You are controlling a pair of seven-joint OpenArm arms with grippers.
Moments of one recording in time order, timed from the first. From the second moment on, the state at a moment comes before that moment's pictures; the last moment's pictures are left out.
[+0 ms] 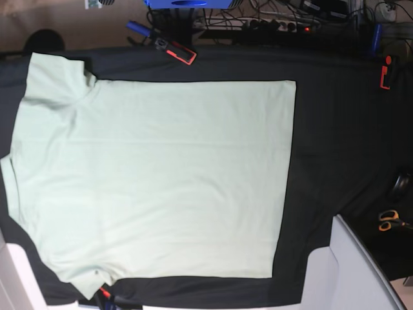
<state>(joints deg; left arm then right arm) 42.4 -9.1 -14.3 47.9 -7.7 -0.3 -12.3 -41.7 0.4 7.8 63.6 -2.8 1.0 -10.2</state>
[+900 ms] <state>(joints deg) 57.1 -10.9 -23.2 98.9 -8.9 -0.2 -11.4 -44.2 0.8 15.5 107.0 -2.7 0.8 -30.9</state>
